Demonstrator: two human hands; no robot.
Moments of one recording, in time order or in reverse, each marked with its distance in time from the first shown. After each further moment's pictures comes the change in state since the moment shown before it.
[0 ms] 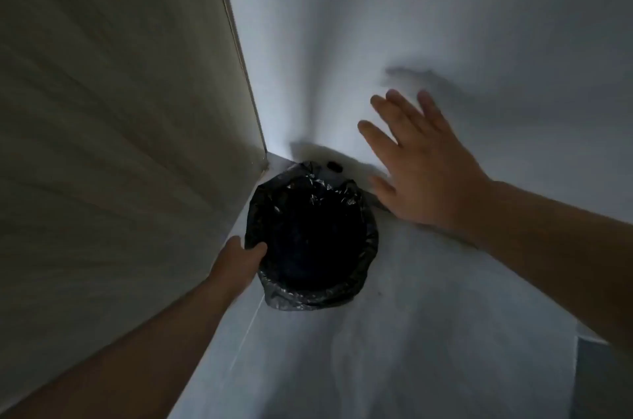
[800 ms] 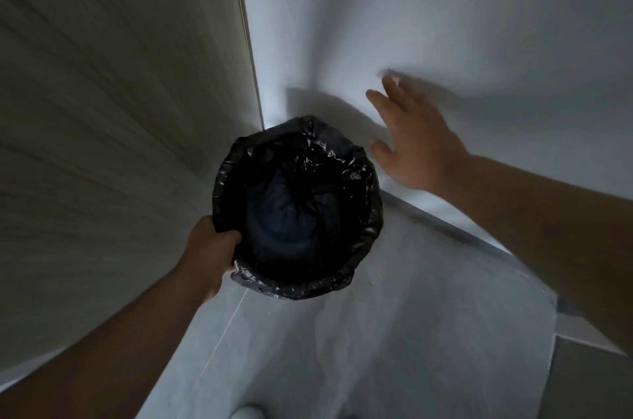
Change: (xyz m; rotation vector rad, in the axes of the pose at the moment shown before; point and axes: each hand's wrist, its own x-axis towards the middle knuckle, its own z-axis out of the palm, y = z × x) left_hand -0.004 -0.008 -0.025 -0.365 -0.041 -0.085; right_hand 0.028 0.007 0.033 0.246 -0.212 0.205
